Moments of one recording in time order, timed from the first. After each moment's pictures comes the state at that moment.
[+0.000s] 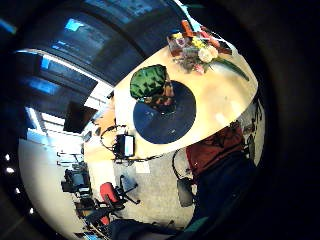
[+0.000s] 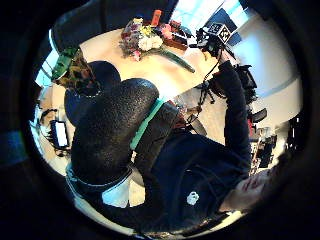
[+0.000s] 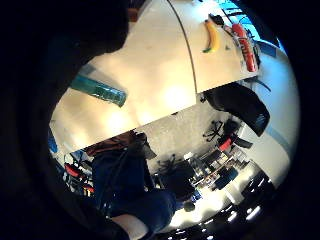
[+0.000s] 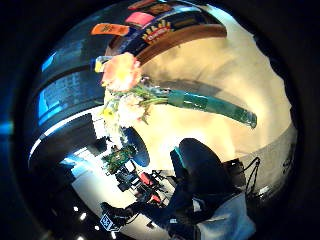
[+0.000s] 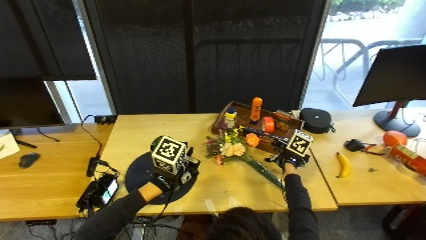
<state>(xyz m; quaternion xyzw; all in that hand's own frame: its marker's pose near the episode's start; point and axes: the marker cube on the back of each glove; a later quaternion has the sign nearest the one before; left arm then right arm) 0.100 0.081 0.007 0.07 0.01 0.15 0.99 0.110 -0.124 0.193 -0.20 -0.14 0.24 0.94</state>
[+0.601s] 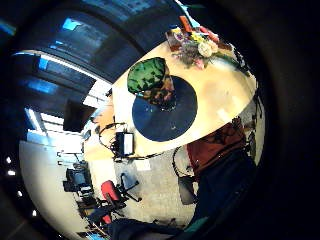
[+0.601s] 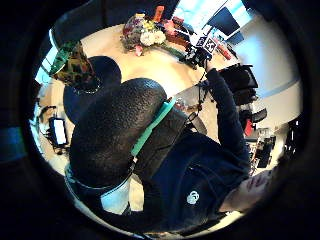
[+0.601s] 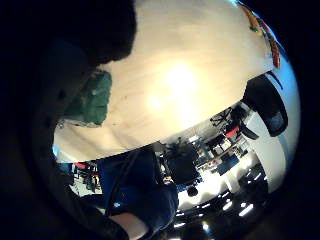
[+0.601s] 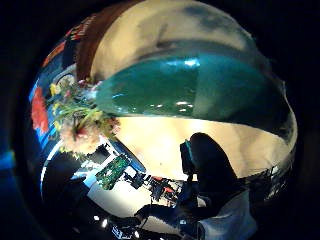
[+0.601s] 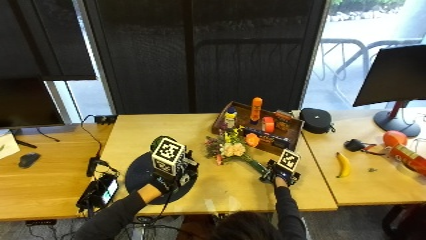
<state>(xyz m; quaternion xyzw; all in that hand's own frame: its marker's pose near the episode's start) 0.095 0.080 0.026 0.05 0.01 0.15 0.99 0.084 -0.093 0.270 -0.20 -0.11 0.31 0.92</state>
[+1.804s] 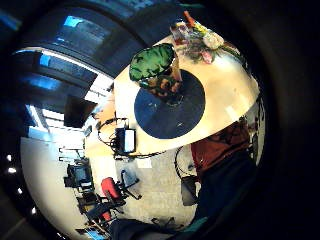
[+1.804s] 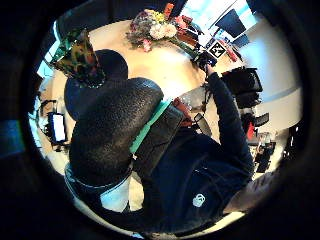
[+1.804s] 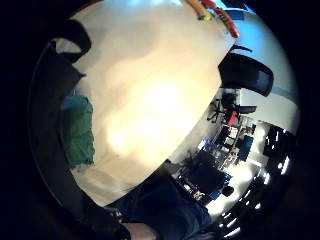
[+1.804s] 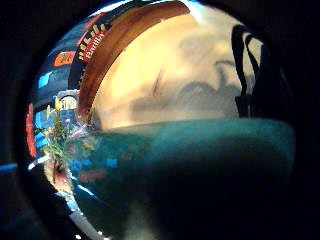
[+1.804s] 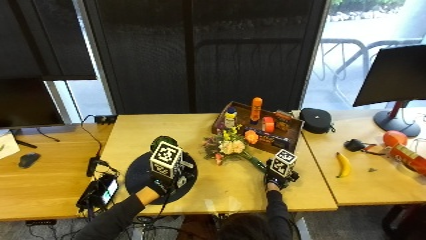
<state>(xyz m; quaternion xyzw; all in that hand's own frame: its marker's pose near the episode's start) 0.082 0.078 0.052 0.04 0.00 0.14 0.99 0.060 -0.075 0.288 -0.14 -0.03 0.38 0.91</state>
